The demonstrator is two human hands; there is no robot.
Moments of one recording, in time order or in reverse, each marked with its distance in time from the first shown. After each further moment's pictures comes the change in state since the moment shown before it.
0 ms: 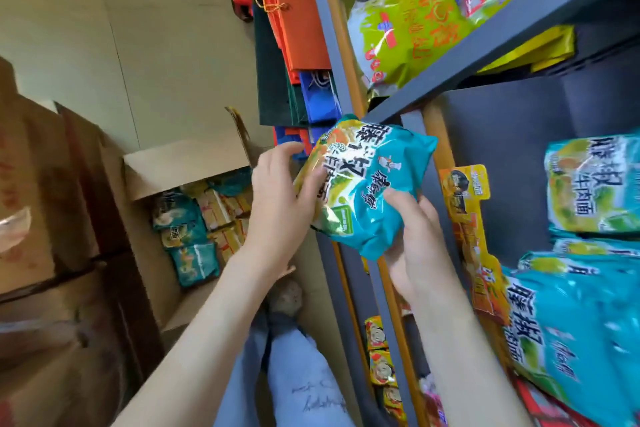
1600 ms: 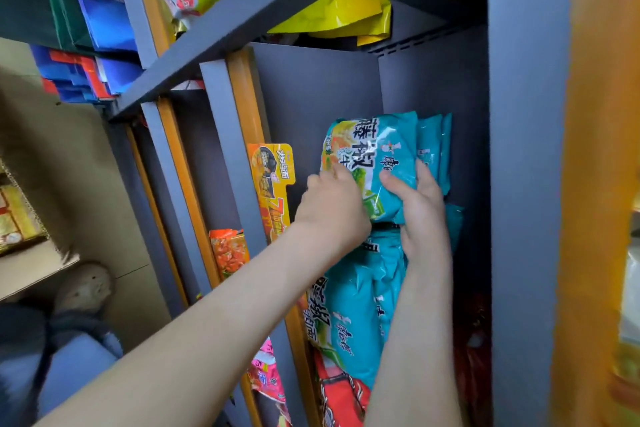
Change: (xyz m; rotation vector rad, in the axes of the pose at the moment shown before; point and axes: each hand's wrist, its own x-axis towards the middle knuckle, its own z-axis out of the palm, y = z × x) left_hand -0.015 0.163 0.212 0.166 -0.798 0.052; right_hand 0.020 -0.144 -0.158 -0.640 0.552 -0.177
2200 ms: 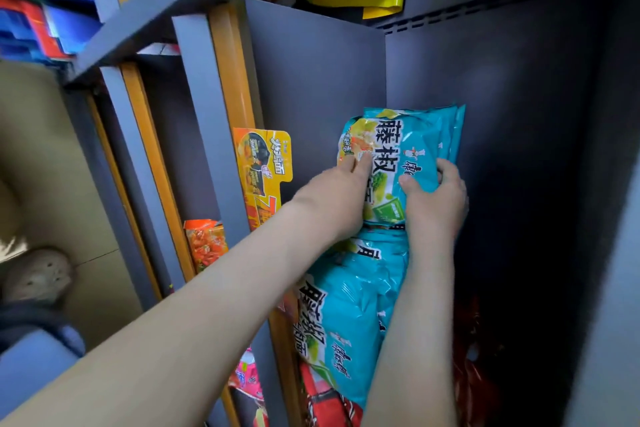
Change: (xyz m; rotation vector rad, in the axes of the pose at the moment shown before) left_hand 0.044 -0.018 0.015 0.025 -0.147 0.255; right_hand 0.047 0.032 -0.015 -0.802 0.444 -0.158
